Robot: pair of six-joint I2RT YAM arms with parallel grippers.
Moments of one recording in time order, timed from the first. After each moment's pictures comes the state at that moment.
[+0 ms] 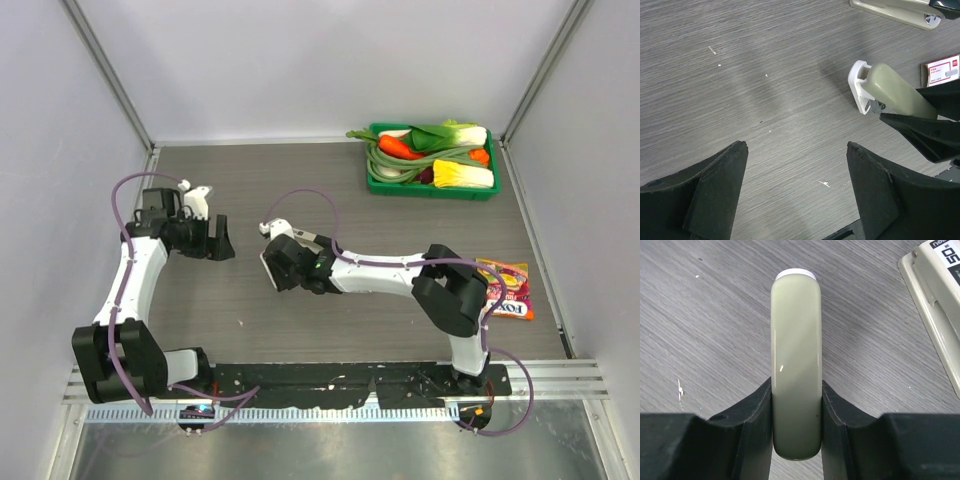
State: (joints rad) left arm 0.12 1.26 0.99 -0.75 0.48 0.21; right arm 1.10 1.92 1.33 -0.19 0.25 0.42
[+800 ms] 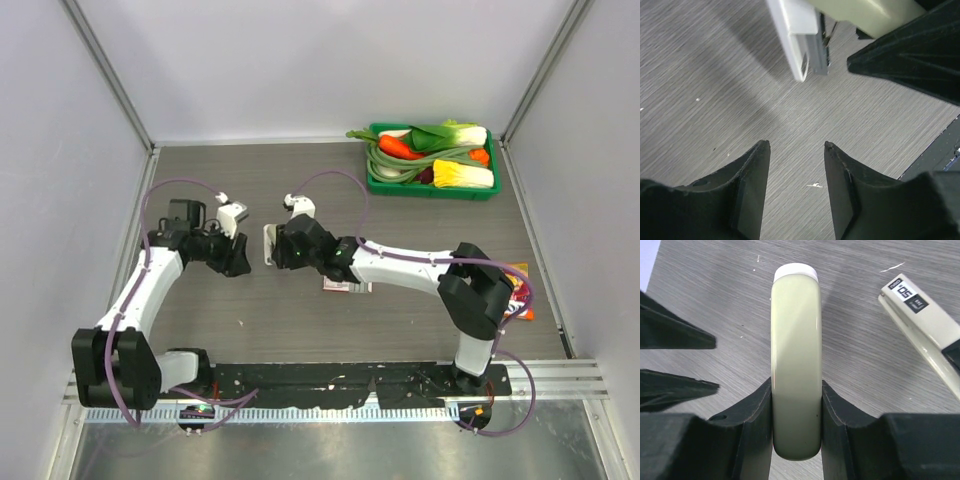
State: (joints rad) left arm -0.03 1.21 0.88 -0.71 0.60 0.38; right arm 1.01 1.80 1.26 -0.06 0.20 0.62
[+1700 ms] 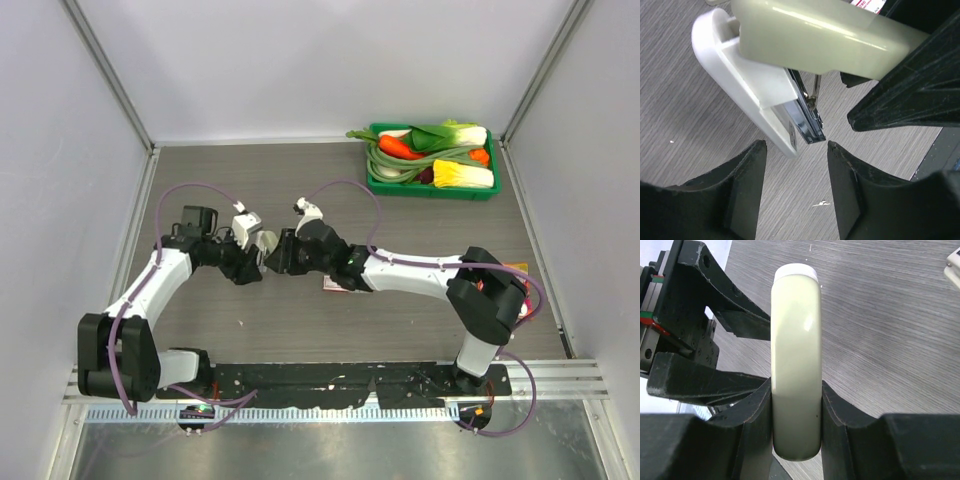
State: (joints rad) left arm -0.11 1.26 0.80 -0.60 0.69 0.52; right arm 1.00 1.73 1.11 0.15 0.03 0.81
